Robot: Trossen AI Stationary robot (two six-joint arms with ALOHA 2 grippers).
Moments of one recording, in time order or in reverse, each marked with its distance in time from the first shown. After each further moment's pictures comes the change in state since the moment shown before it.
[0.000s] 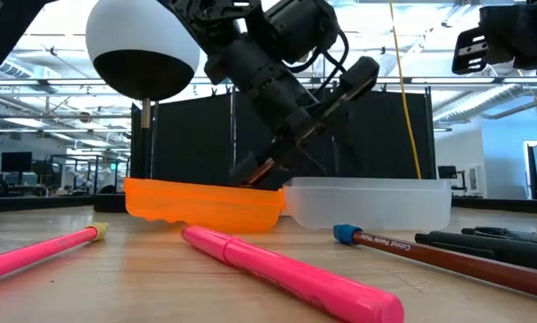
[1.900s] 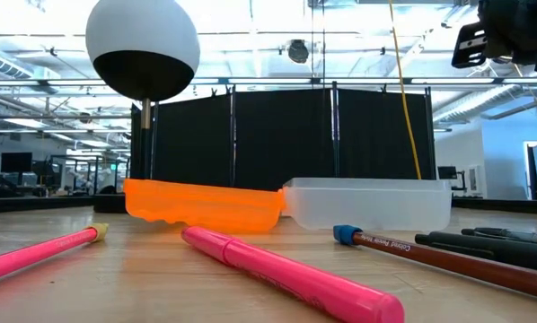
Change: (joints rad) left arm -0.541 -1.473 -0.829 0.095 -0.661 1.648; right arm 0.000 0.000 0.000 0.037 0.004 -0.042
